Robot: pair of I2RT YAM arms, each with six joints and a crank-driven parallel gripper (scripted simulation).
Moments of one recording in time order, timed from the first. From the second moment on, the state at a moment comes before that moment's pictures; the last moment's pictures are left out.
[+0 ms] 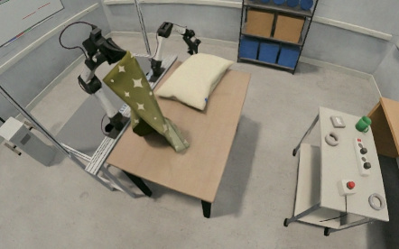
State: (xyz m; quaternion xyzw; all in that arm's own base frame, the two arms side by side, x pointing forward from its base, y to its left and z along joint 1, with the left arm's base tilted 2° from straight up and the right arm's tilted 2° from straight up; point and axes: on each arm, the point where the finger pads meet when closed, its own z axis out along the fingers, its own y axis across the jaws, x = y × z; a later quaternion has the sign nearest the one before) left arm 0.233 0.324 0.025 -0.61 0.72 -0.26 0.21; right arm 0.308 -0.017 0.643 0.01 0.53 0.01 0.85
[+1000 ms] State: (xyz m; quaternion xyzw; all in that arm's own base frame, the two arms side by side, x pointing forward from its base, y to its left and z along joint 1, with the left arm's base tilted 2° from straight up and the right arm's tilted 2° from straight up) left arm 0.236 0.330 0.088 -0.61 0.72 -0.26 0.22; right arm 0.308 -0.017 0.643 0.01 0.53 0.01 0.85
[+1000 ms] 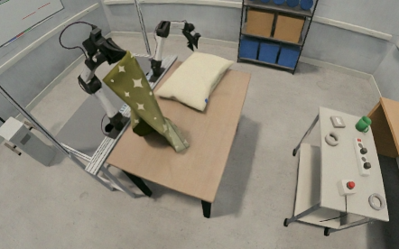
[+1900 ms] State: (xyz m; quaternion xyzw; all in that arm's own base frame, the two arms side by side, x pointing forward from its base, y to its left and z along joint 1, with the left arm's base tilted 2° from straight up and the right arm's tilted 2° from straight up) left arm 0.236 0.324 0.128 -0.60 0.73 -0.25 0.21; right arm 0.308 -0.017 0.643 0.01 0.53 0.01 0.85
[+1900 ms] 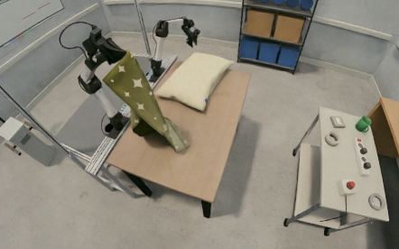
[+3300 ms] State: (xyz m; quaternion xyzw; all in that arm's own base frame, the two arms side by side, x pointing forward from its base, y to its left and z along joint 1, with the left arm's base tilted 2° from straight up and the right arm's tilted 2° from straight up) left arm 0.274 0.163 0.231 -0.28 0.84 0.04 0.46; right arm 0.308 -0.017 0.643 0.01 0.53 0.01 0.85
